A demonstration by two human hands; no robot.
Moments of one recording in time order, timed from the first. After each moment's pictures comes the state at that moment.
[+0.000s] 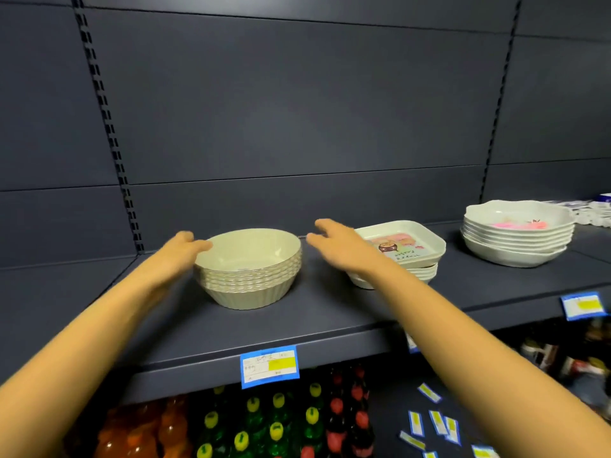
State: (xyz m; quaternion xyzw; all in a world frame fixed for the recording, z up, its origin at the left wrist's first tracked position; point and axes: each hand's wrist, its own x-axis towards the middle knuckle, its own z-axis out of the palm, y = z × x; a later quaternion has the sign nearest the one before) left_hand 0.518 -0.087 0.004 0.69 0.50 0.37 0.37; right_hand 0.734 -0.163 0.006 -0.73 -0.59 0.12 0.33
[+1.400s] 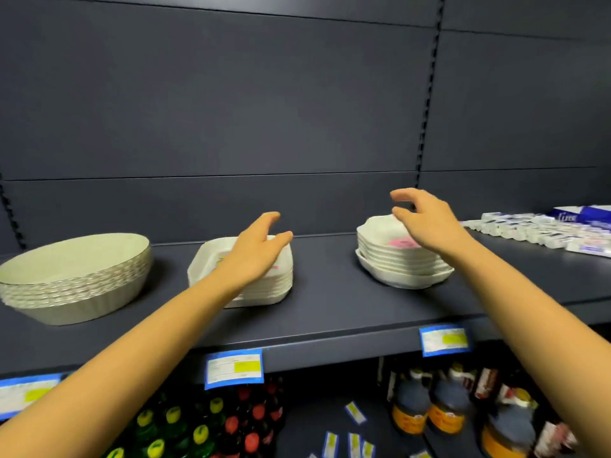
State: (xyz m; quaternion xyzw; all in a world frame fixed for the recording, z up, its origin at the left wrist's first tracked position) left_hand 0.820 -0.190 0.004 0.79 0.40 0.36 0.30; right_hand 1.042 -0.275 0.032 -0.74 -0.53 0.00 0.42
